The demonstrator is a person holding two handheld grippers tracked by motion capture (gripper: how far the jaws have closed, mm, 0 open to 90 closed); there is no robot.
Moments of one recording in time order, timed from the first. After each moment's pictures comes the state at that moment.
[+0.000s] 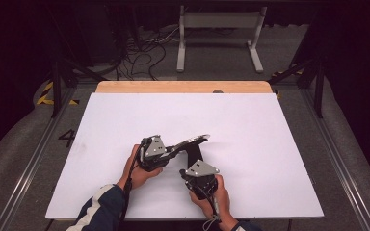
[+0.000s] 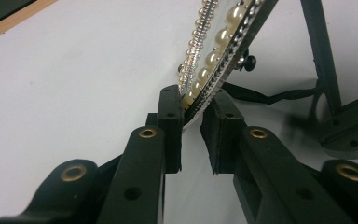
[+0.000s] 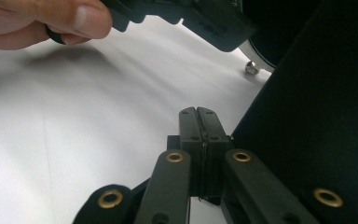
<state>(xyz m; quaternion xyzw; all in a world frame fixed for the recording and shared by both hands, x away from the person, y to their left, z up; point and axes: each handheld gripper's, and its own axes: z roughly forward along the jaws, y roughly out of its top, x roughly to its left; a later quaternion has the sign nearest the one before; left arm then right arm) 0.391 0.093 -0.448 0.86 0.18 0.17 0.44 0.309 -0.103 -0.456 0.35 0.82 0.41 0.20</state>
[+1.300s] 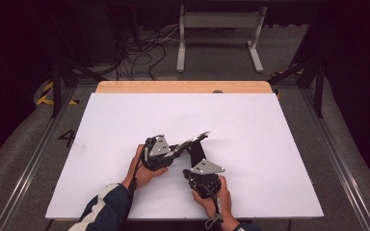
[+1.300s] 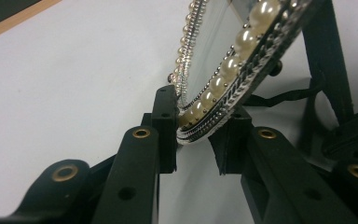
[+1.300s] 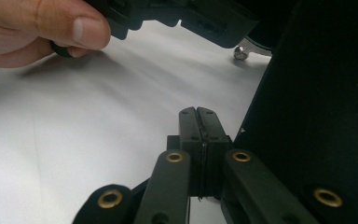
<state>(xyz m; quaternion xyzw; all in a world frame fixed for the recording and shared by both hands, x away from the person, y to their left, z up) 0.396 0.081 -0.455 0.85 0.18 0.18 0.45 0.312 -0.113 -0.462 0.38 0.81 0.42 0.18</state>
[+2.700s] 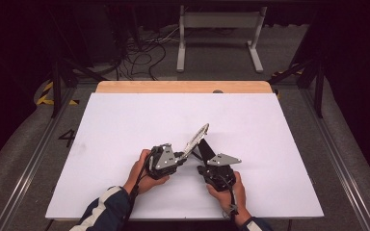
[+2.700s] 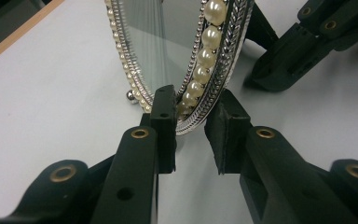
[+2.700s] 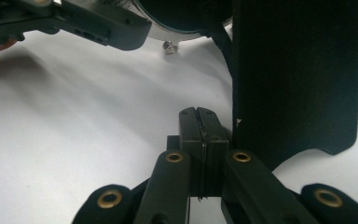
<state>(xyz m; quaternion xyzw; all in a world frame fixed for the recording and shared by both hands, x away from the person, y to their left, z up) 0.369 0.069 -0.448 0.87 0.13 0.20 0.42 0.331 -0.158 -0.462 0.41 0.80 0.40 0.15</state>
